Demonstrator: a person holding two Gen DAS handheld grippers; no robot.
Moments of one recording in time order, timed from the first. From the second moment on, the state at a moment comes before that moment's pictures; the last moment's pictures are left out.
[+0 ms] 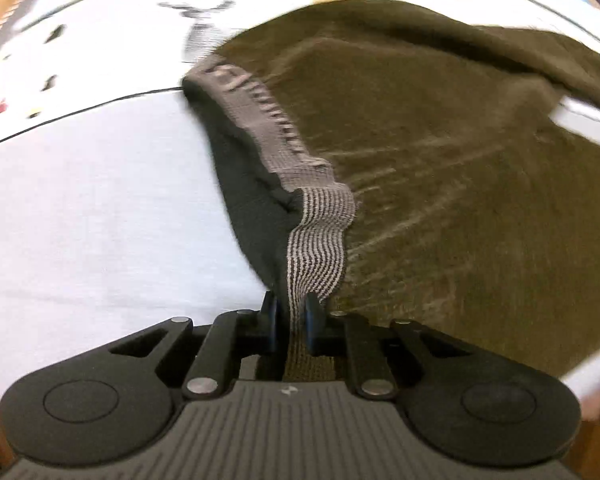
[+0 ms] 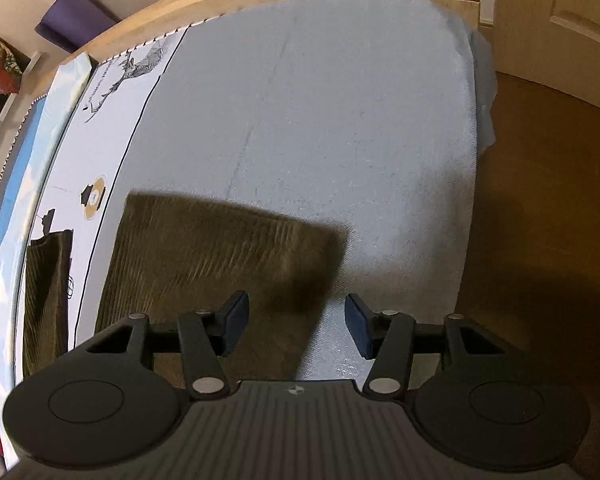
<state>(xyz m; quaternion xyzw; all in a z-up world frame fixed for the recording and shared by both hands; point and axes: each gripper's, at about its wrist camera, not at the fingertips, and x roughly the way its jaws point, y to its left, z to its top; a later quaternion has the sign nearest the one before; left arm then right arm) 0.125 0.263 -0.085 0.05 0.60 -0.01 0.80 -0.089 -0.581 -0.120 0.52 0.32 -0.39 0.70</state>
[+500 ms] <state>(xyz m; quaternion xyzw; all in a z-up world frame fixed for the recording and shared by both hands) 0.124 0.260 -0.099 0.03 0.62 -0.02 0.79 -0.074 -0.575 -0.121 0.43 0.37 -0.40 0.72</state>
